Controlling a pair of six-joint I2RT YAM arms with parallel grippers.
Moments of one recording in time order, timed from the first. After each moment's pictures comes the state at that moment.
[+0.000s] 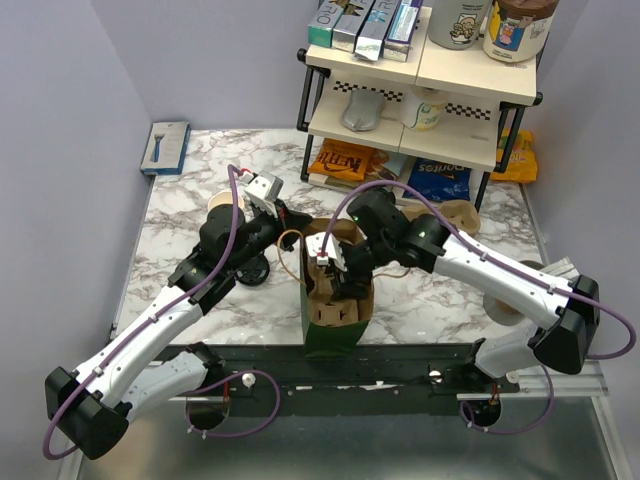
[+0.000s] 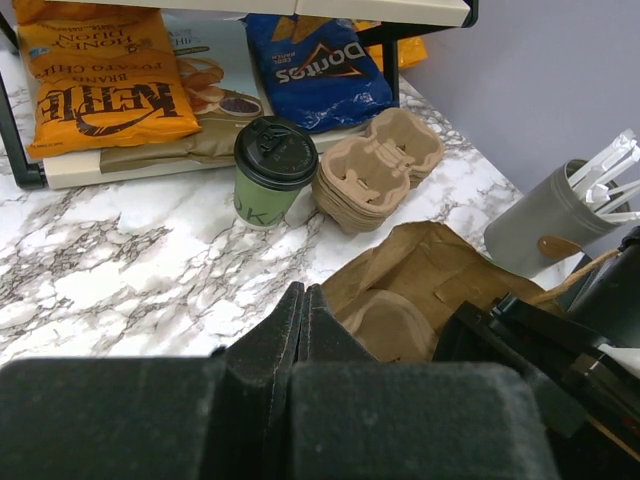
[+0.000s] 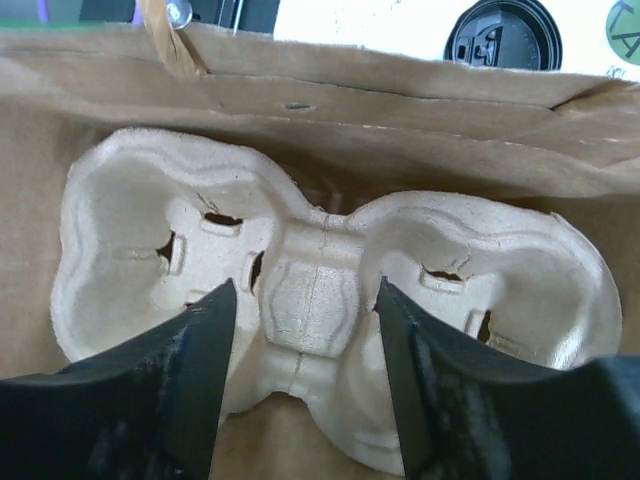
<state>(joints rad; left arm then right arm) -0.62 0.91 0.82 0.00 0.17 -0.32 0.93 1.42 1.31 -0.75 -0.58 -0.67</state>
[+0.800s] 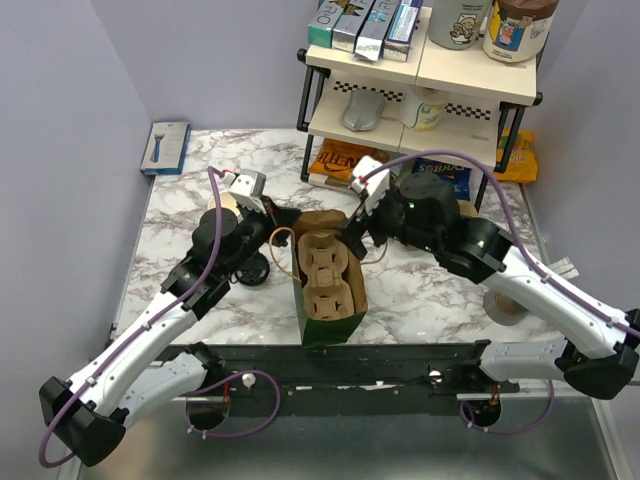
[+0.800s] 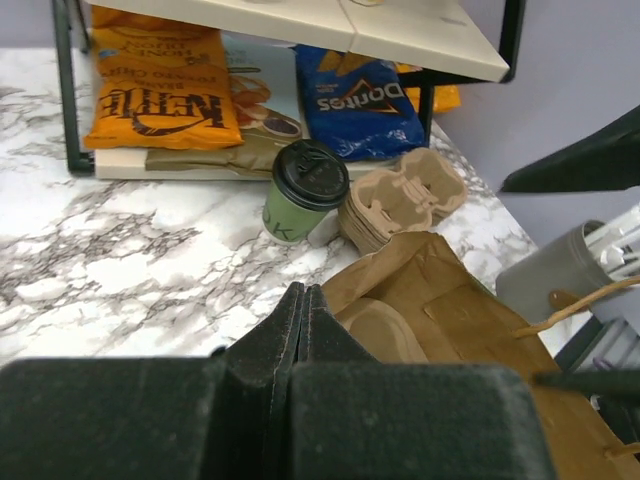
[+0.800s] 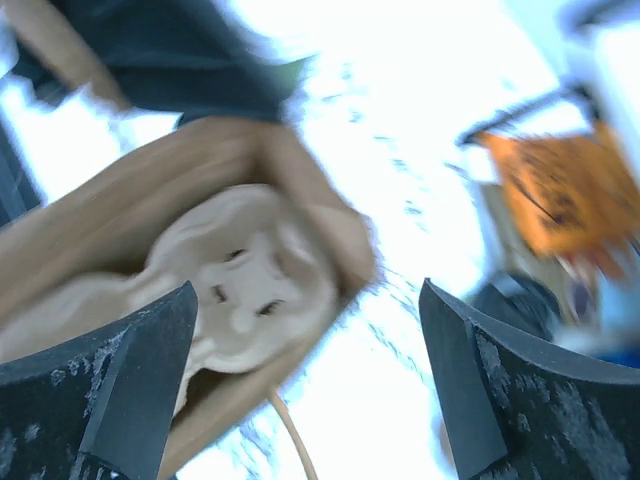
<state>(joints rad) -0.62 0.87 0.81 -0.02 0.04 -0.40 0.93 1.22 1.36 -0.53 -0.02 -0.21</state>
